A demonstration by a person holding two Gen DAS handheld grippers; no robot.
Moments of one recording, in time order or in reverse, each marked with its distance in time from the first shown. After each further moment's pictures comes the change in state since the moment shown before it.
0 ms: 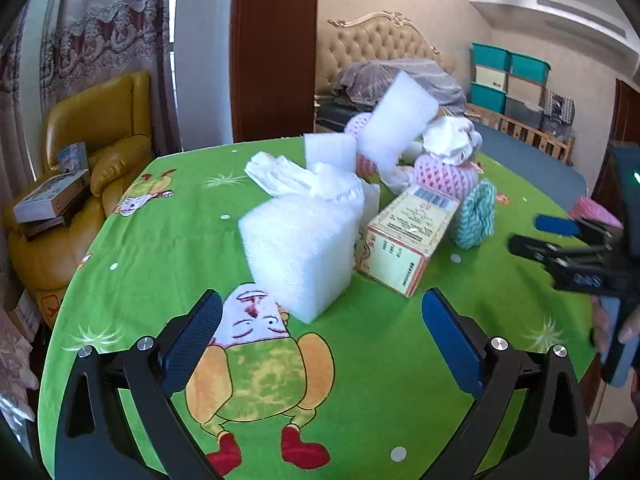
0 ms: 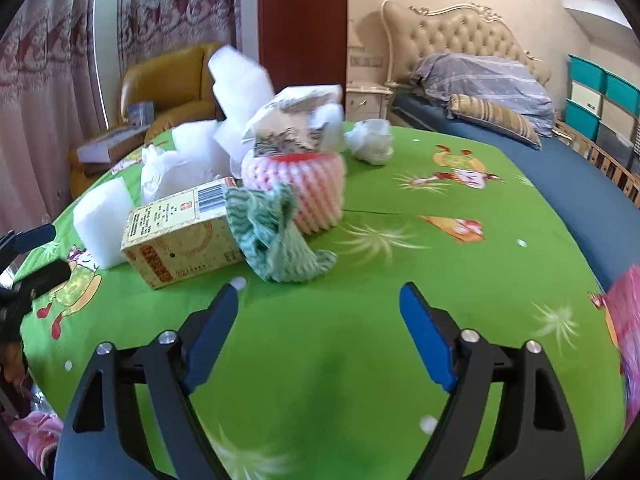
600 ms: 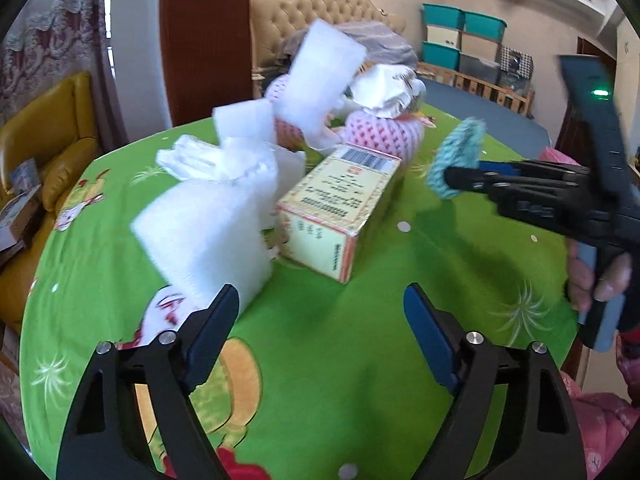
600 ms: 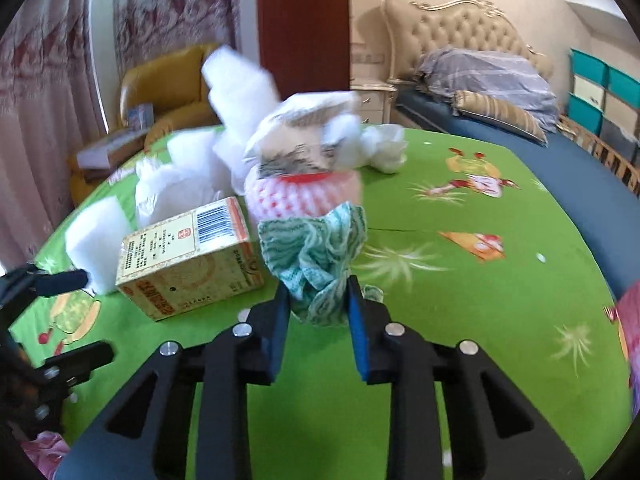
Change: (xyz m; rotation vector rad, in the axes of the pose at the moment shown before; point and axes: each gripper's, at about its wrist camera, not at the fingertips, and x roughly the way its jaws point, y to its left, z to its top) left arm 0.035 -0.047 0.007 0.125 0.126 -0.144; right arm -0.007 -0.009 0.006 0.051 -0.026 0.010
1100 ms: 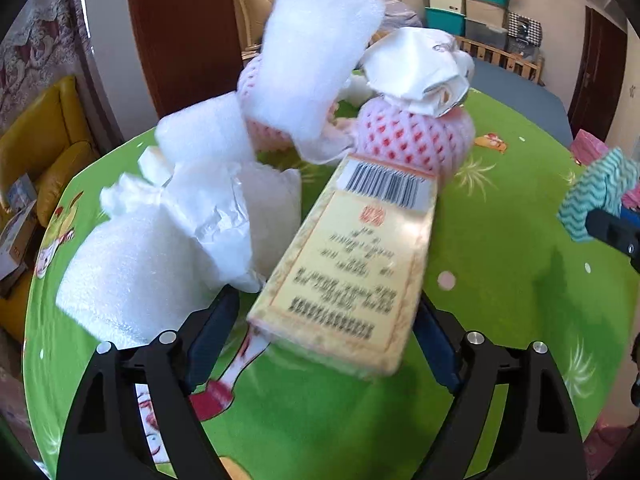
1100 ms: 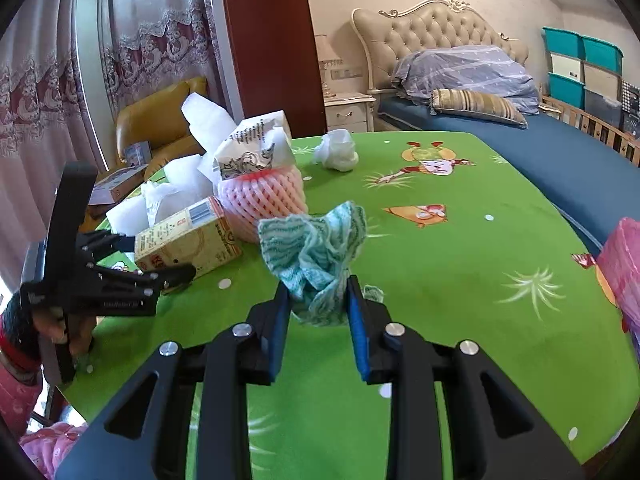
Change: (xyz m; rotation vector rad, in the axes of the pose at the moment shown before) left arm 0.075 -0.009 0.056 0.052 0.109 0.050; right arm -0.044 -0.039 -0.033 0.097 -0.067 0.010
